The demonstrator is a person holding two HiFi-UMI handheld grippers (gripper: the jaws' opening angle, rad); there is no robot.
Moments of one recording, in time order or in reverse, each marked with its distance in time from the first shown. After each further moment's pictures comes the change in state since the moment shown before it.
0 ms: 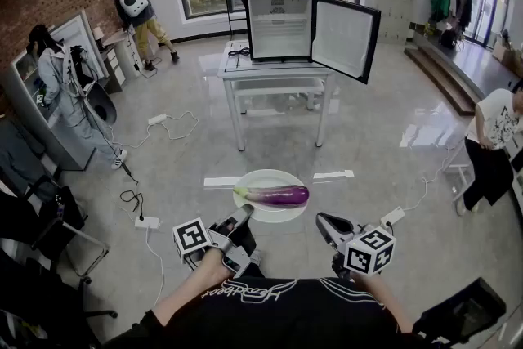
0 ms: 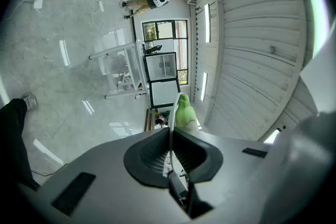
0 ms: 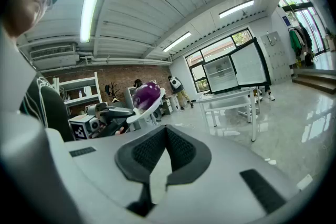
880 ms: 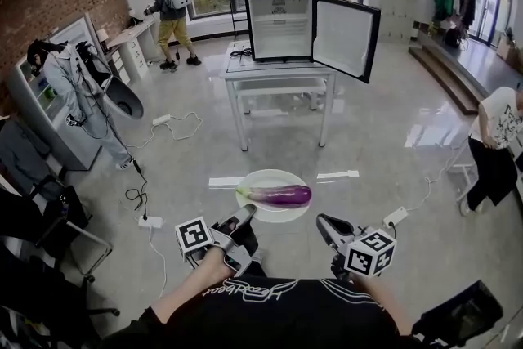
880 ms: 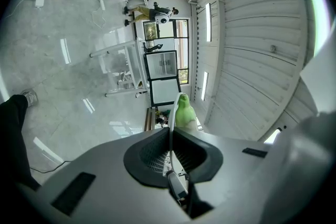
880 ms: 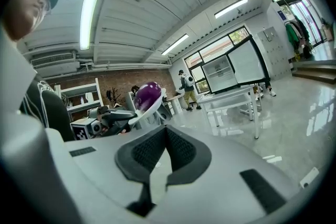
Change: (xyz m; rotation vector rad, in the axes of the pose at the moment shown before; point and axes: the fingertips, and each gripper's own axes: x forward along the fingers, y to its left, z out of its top) left arm 0.012 -0.005 -0.020 -0.011 0.008 0.003; right arm -0.018 -0.008 0.000 0.045 -0.032 0.021
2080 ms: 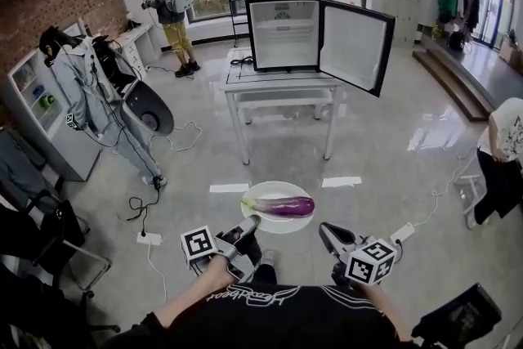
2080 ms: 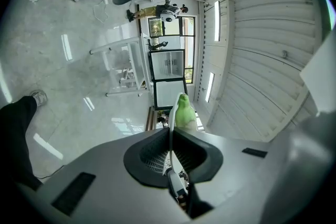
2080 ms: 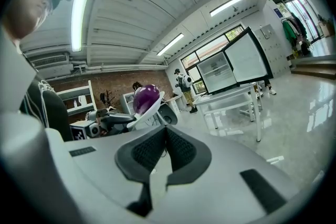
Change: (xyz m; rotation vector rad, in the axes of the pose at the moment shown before) left arm 0.082 0.041 0.081 -0.053 0.029 0.026; right arm 0.090 -0.081 0.022 0.033 -0.017 -0.021
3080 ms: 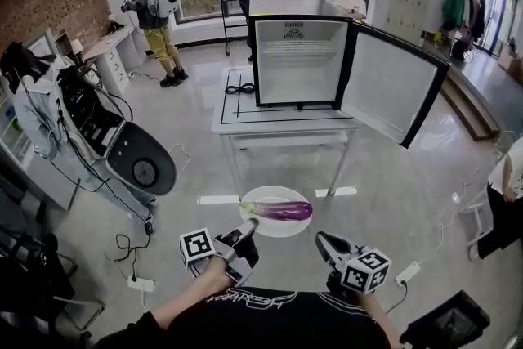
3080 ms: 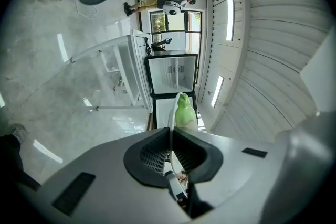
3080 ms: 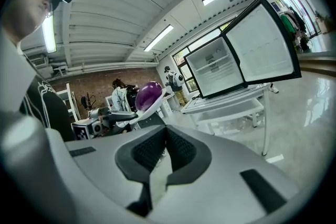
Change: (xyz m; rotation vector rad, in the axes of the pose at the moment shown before) left arm 0.224 0.020 0.311 -0.028 0.048 0.020; right arm 0.299 -0.174 0.123 0.042 0.029 -0.061
